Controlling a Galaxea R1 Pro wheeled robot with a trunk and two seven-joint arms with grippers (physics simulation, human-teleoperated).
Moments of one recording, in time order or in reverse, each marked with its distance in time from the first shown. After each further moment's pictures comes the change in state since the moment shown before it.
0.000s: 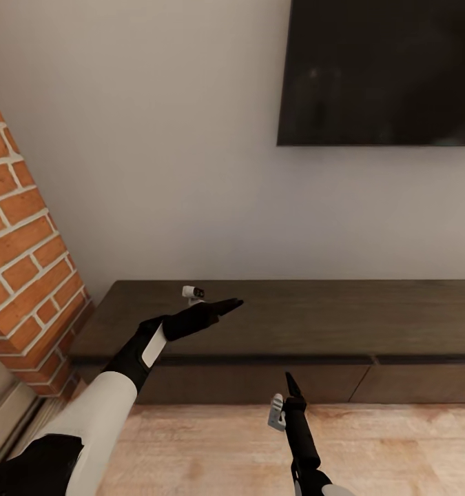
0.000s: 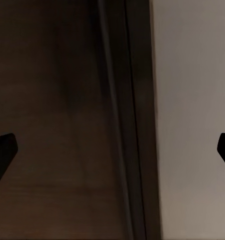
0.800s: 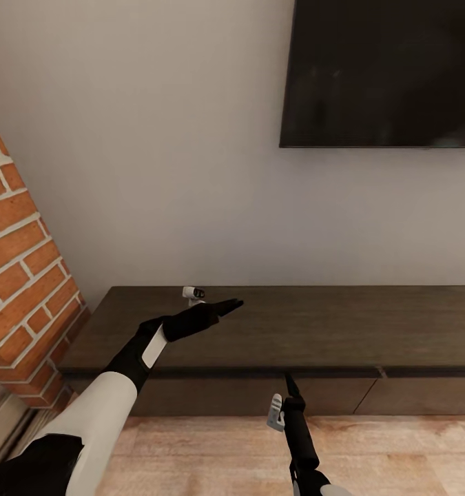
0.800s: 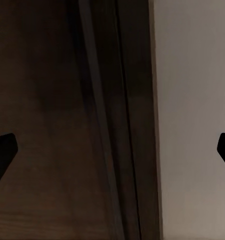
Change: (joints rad) left arm 0.000 -0.001 0.000 0.009 0.001 -0.002 0.000; right arm 0.000 0.006 0.001 0.000 -0.001 0.009 0.002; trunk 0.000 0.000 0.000
